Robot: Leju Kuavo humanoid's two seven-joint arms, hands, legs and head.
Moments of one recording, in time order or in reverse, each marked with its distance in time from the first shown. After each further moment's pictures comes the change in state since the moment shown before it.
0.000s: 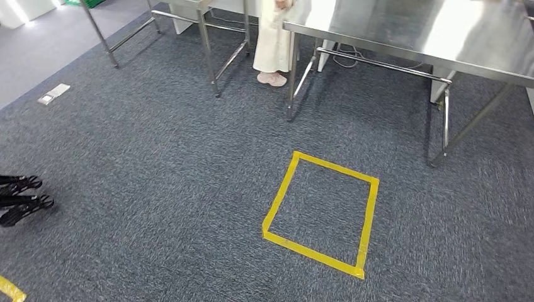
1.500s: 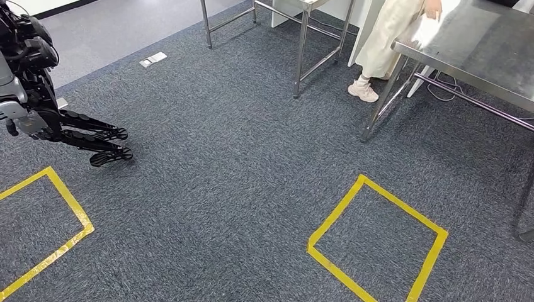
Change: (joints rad) left arm 0.018 0.018 0.069 0.000 0.048 0.024 -0.131; right arm -0.007 0.026 0.047 0.000 0.026 -0.020 -0.009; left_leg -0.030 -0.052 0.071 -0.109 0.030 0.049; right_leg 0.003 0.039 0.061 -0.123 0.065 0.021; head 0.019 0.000
